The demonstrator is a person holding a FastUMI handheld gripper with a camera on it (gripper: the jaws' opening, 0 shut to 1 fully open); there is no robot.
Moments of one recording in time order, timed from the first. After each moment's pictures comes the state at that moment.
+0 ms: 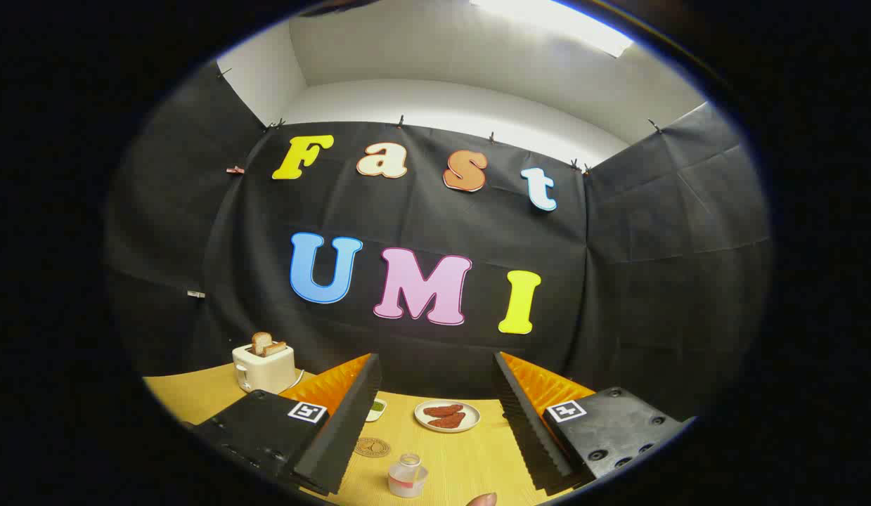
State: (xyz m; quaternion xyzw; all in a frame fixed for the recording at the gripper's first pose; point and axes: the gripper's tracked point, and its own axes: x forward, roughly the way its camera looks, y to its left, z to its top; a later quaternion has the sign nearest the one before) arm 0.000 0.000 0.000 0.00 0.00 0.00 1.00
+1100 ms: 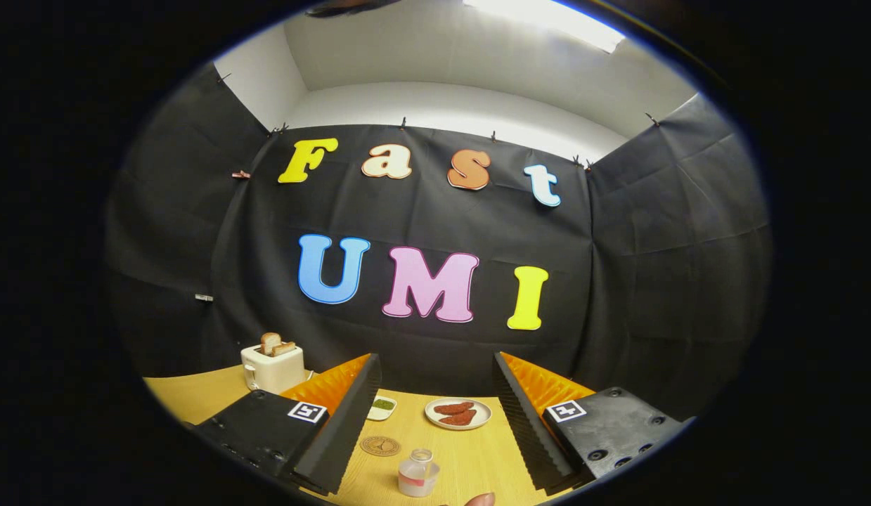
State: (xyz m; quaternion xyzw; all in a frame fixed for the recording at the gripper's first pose) arm -0.007 0.012 -0.020 0.02 -0.01 0.02 1.00
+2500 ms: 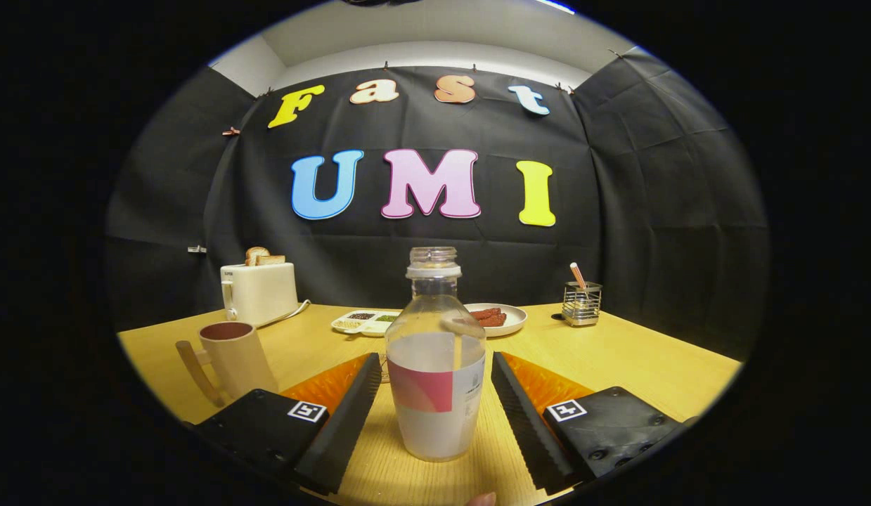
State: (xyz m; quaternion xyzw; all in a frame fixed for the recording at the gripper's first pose) arm 0.010 0.041 -0.308 0.07 0.09 0.02 0.99
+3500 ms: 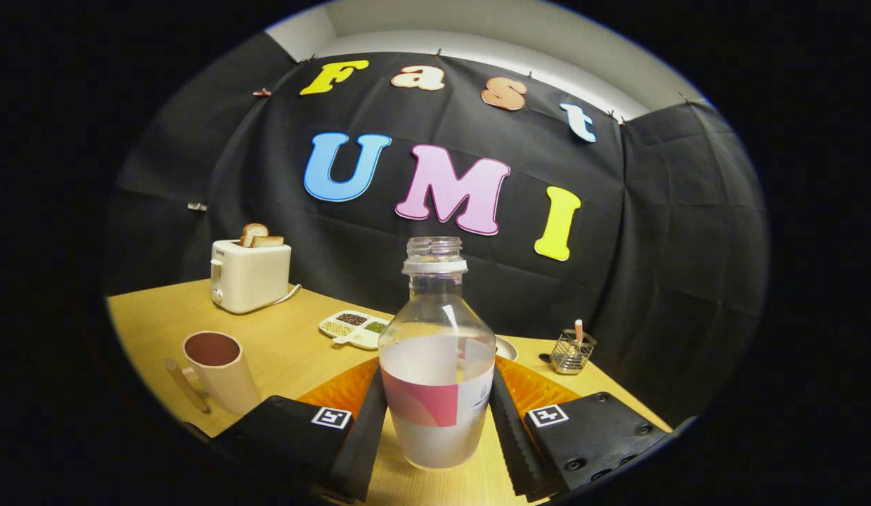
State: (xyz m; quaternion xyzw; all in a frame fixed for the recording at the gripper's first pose) arm 0.059 0.059 -0.229 -0.08 0.12 0.04 0.99
